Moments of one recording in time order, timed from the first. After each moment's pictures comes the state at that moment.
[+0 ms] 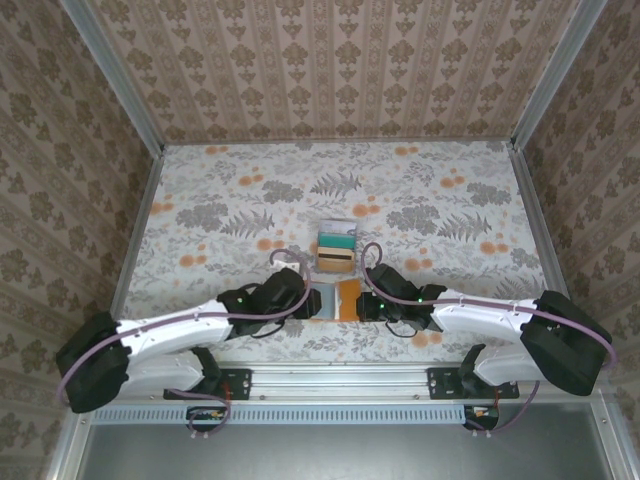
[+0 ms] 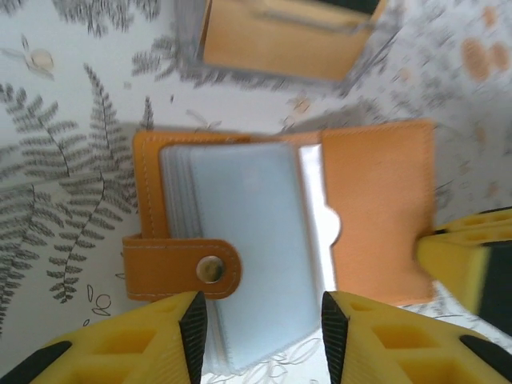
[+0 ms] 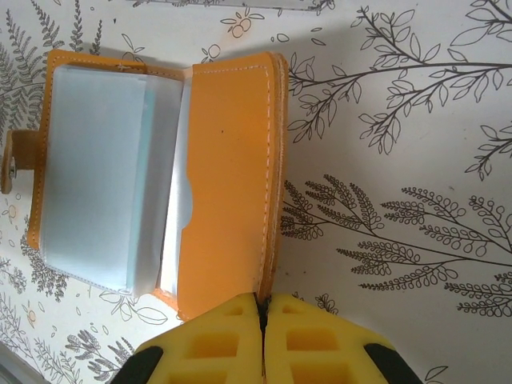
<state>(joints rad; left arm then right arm) -1.05 1.10 0.52 -0.24 -0.11 -0.87 0.86 1.29 0.51 -0.15 -0.04 0.83</state>
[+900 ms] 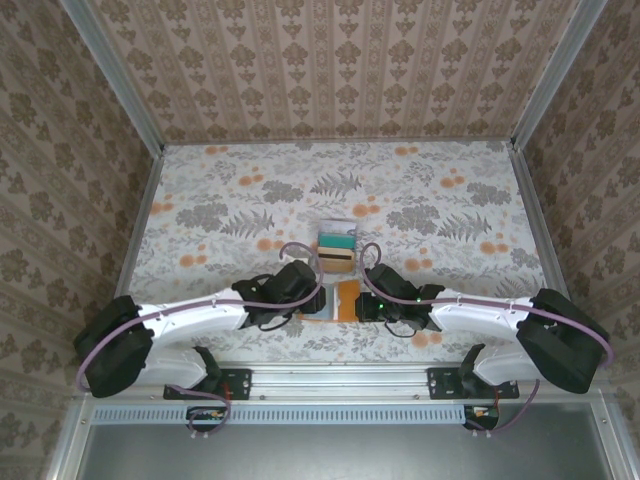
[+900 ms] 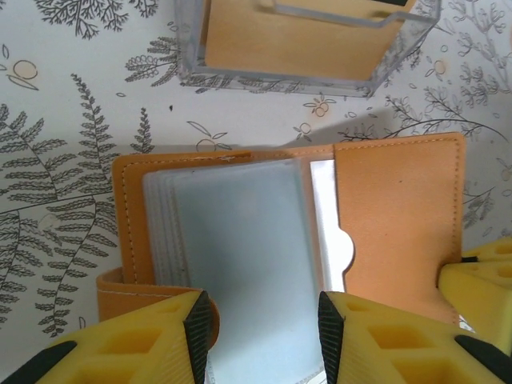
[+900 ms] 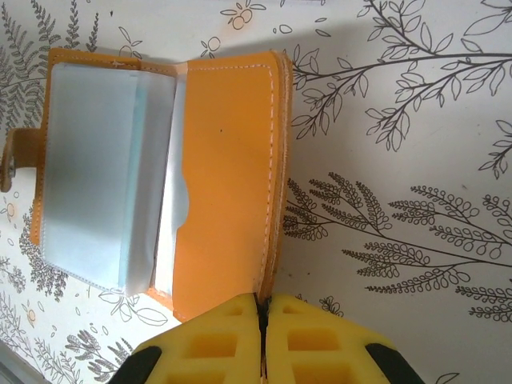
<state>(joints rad) -1.02 1.27 0.60 -0.26 -0.10 -0.85 0.86 1.31 0.51 -0.14 -0.05 0.84</state>
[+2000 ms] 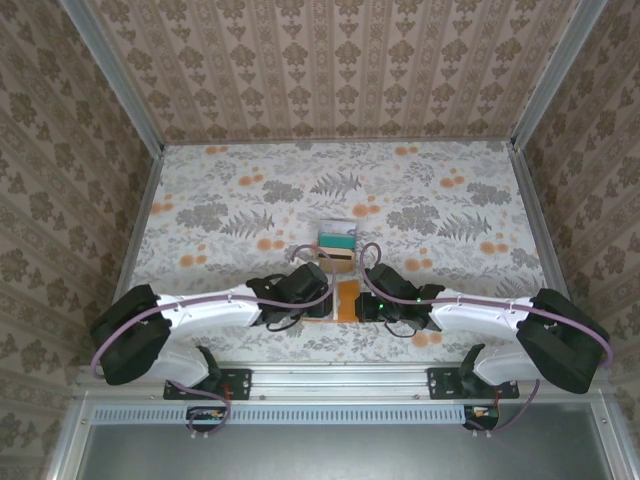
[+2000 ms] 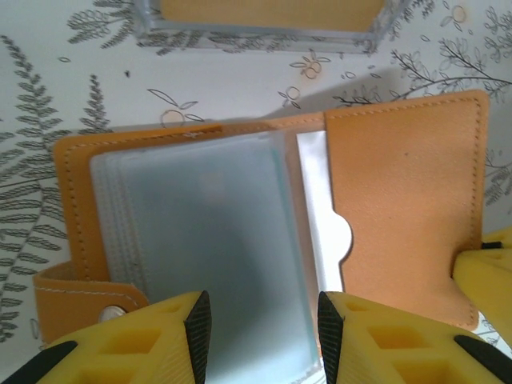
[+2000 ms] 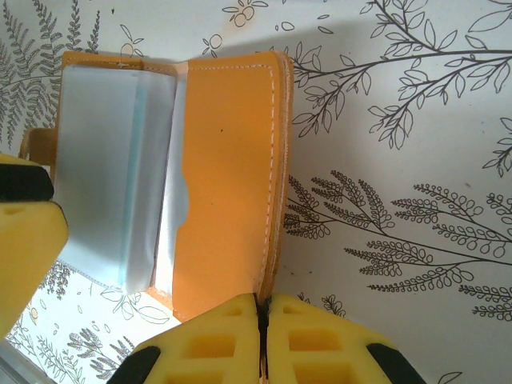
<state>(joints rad) -1.07 1.37 0.66 -0.28 -0.10 -0.85 0.86 1.31 0.51 -0.14 -0.06 0.84</state>
